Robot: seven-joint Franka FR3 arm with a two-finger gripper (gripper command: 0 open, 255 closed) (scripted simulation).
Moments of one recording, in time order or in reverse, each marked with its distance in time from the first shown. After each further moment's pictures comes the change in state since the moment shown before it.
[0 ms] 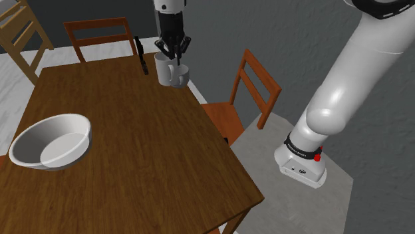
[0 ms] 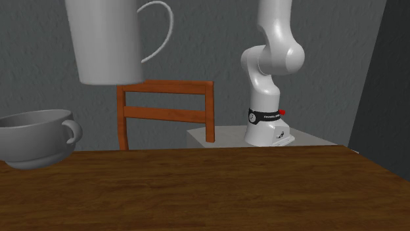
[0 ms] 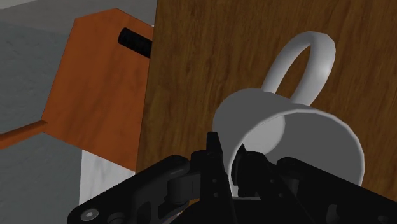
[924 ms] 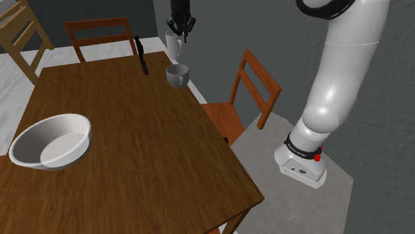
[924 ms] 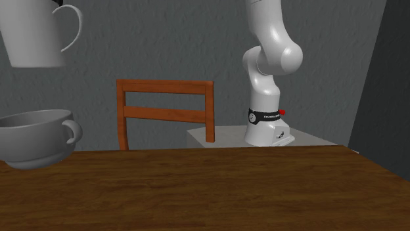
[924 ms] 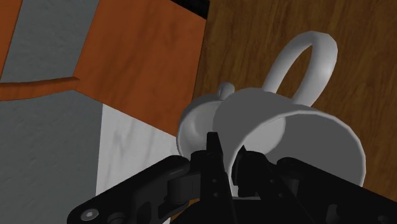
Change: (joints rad) arm -0.127 0.266 -0.117 0.389 -0.061 -0.133 -0.242
